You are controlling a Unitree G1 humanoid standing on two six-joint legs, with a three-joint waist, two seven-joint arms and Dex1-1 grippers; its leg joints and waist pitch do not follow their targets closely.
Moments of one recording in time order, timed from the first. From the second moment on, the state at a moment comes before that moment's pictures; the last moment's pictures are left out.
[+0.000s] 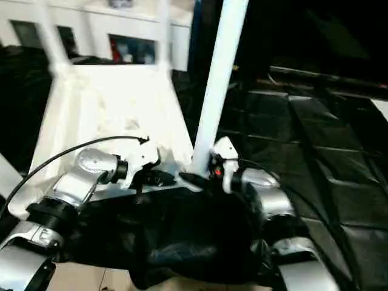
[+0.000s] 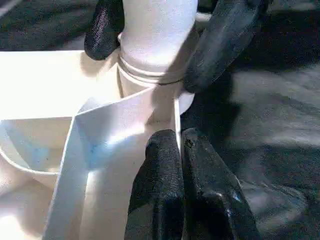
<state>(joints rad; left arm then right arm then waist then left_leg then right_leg) -0.63 0.28 -0.28 0.61 0.10 0.09 -1.27 -0.52 -0.27 0.10 0.69 0.16 0.08 1.20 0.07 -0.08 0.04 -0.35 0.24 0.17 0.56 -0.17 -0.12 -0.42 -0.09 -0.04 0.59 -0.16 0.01</state>
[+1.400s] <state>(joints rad) -0.59 0.19 -0.24 0.50 0.15 0.27 -0.94 -0.62 -0.10 0.01 0.87 0.10 0.00 0.68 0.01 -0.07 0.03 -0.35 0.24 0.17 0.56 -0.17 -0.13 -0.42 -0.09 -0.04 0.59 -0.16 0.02</state>
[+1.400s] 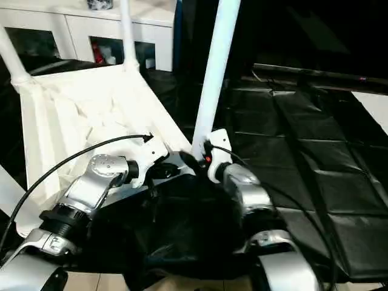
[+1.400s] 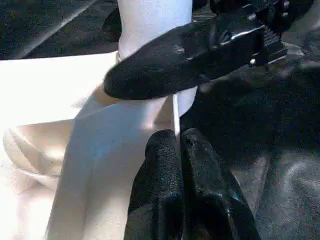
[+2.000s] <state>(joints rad) -0.62 0.28 -0.29 0.61 0.08 0.09 -1.30 -0.48 -0.33 0.12 0.58 0.19 0.22 1.25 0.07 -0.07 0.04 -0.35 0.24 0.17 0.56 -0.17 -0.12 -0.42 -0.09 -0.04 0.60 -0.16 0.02</state>
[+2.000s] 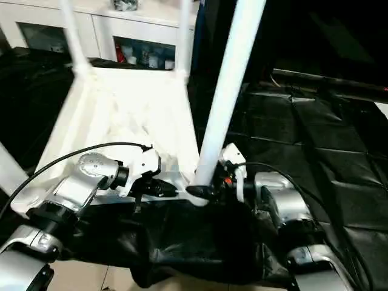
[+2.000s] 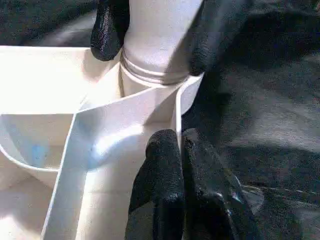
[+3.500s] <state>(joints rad) -0.59 0.20 -0.25 0.53 0.13 0.21 -1.08 -0.54 -0.23 0.03 0.70 0.17 0.09 1.04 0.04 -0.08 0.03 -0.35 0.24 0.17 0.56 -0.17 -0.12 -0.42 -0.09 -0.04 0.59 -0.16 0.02</state>
